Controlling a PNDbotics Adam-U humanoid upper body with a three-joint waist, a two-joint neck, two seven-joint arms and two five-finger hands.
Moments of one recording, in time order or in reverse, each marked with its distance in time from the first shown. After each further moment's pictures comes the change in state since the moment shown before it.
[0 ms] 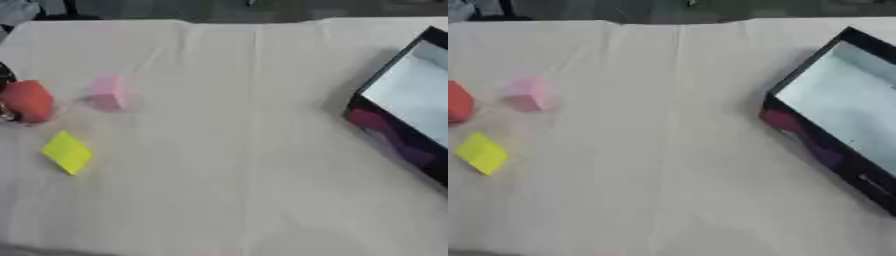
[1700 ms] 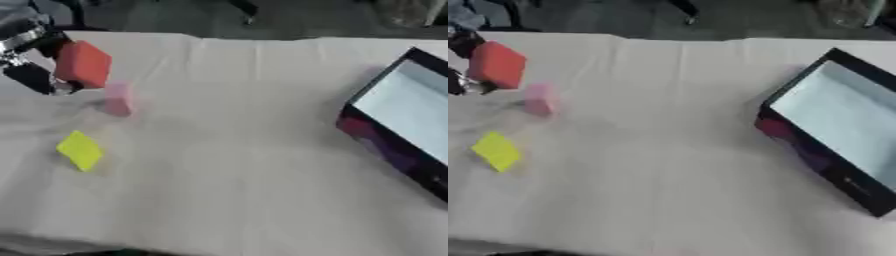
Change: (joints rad) left arm 0.173 -0.216 -0.162 -0.598 0.484 0.147 0.145; right arm -0.290 -0.062 0.150 -0.007 0.020 0.014 0.076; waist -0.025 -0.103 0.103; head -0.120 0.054
